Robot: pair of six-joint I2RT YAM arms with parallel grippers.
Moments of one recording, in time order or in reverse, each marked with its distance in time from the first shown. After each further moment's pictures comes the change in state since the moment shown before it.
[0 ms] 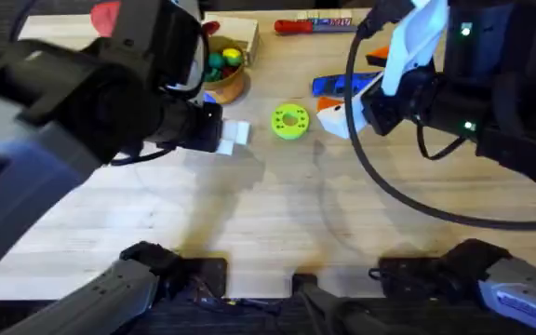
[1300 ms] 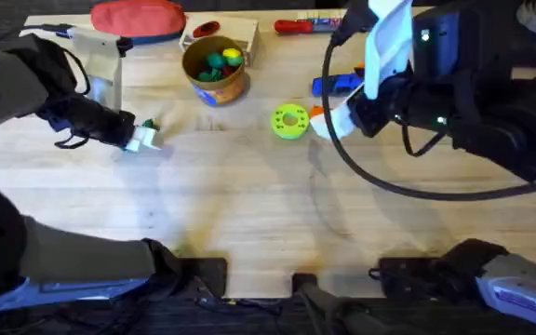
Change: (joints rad) left arm 0.828 0.507 0.012 0.302 0.214 0.862; right arm 0.000 0.109 0.000 0.018 -0.014 0.003
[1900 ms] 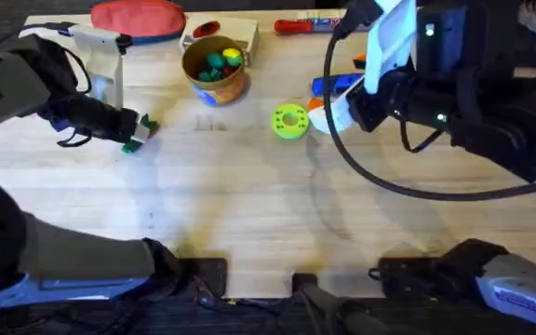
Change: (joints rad) left arm 0.000 0.019 0.003 0.029 0.065 0.013; right arm 0.000 0.000 0.000 0.053 0.000 0.000
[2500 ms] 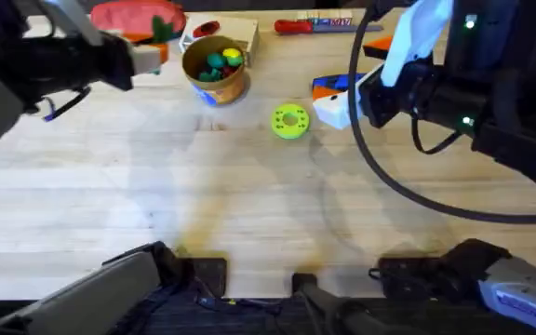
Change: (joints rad) left arm -0.095 -0.337 0.003 0.217 0.582 -0.211; right arm 0.000 -0.098 0.001 0.002 0.000 0.041
